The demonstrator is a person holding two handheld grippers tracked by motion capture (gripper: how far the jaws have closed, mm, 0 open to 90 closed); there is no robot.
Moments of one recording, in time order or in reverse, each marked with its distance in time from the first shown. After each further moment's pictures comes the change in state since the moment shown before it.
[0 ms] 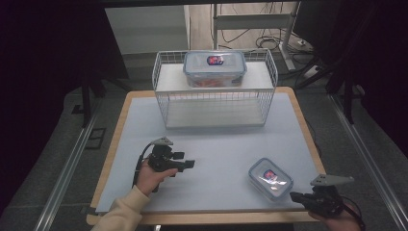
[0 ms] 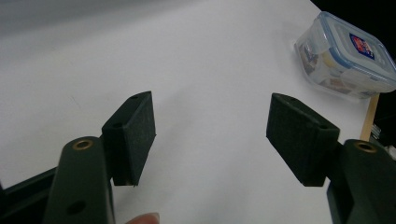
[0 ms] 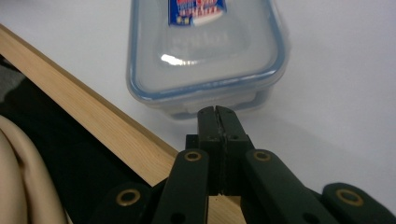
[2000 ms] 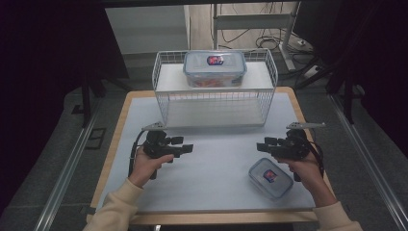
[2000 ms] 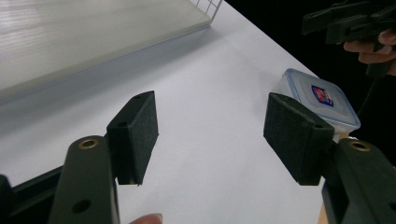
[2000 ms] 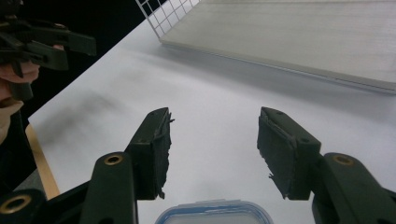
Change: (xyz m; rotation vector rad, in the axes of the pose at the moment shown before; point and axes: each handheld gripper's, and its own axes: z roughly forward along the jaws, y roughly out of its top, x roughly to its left) left arm -0.005 0.039 -0.028 -0.120 -0.026 0.032; right arm -0.019 0.139 0.048 -0.262 0.195 0.052
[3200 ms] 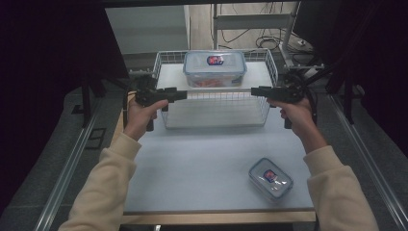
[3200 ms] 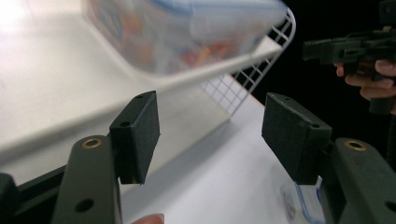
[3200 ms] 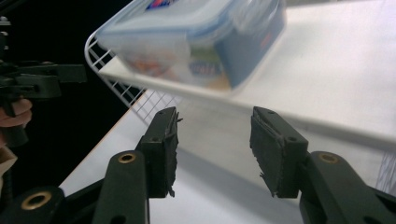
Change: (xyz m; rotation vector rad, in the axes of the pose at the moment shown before) left arm 0.028 0.129 -0.033 -0.142 0.049 -0.035; right arm -0.004 0.145 0.009 -0.104 -0.036 0.068
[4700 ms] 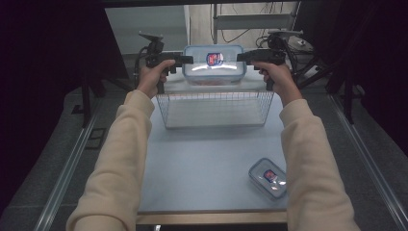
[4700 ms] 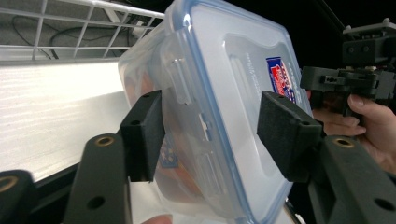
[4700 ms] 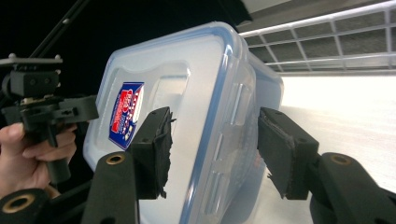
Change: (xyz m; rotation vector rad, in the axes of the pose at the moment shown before) left arm 0.069 0.096 0.058 0.032 -0.086 -0.273; right arm -0.034 0.100 0.077 0.044 0.069 0.243
